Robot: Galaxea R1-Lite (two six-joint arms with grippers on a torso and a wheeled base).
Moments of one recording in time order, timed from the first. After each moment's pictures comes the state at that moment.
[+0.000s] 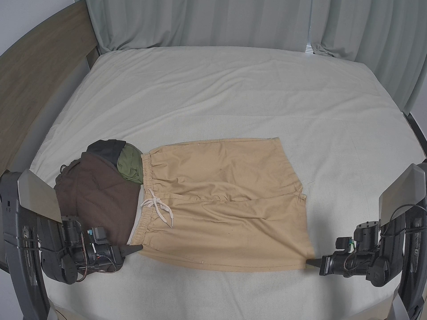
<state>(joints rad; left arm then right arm) 0.07 2.44 -0.28 -1.55 -0.88 -0.20 0.13 2.39 -0.07 -1.54 0.43 0.26</state>
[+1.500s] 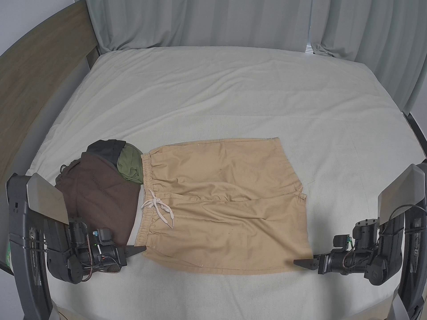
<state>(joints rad) 0.05 2.51 -0.34 -1.55 -0.87 -0.15 0.14 2.39 -0.11 -1.54 0.51 0.24</state>
